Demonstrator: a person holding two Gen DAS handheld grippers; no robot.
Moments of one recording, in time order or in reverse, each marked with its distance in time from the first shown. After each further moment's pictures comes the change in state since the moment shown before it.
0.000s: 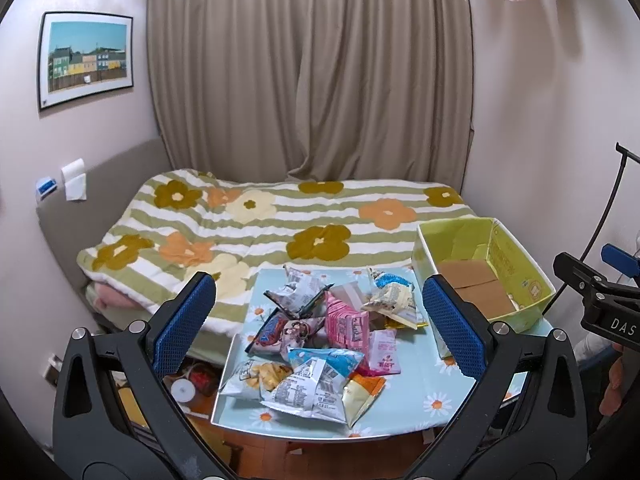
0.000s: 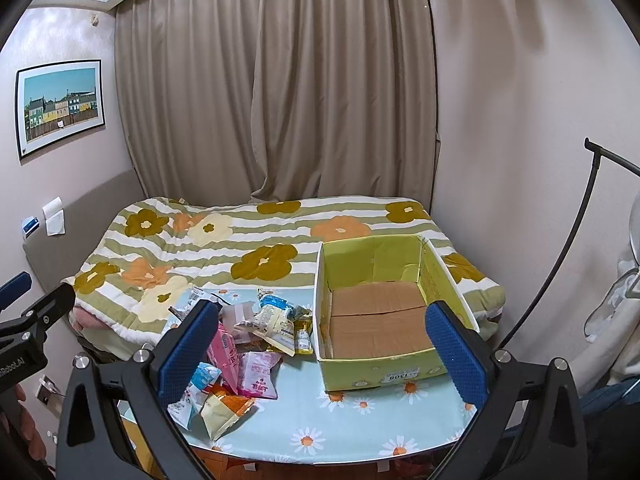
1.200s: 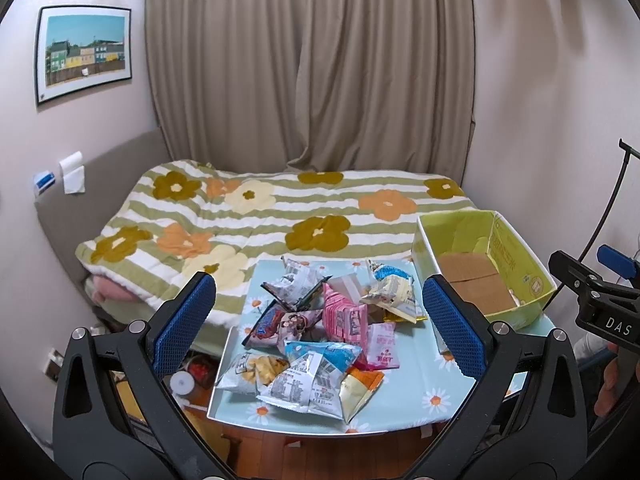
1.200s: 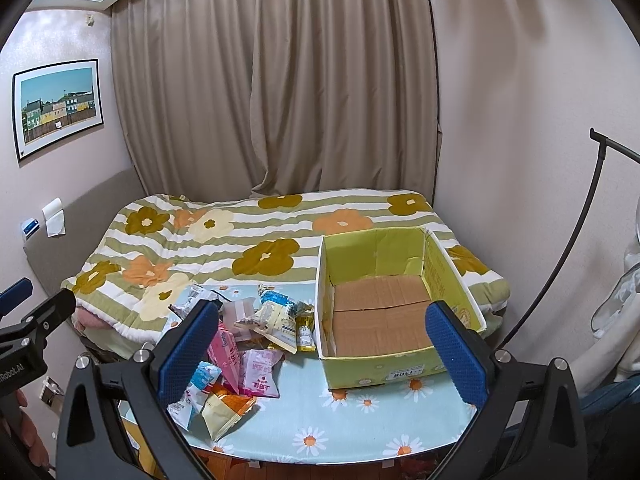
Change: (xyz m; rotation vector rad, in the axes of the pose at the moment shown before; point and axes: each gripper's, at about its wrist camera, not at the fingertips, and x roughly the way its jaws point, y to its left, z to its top) left arm 0.010 -0.003 0.001 -0.004 0.037 0.001; right arm 0.011 0.010 -0.005 0.005 0.020 0.004
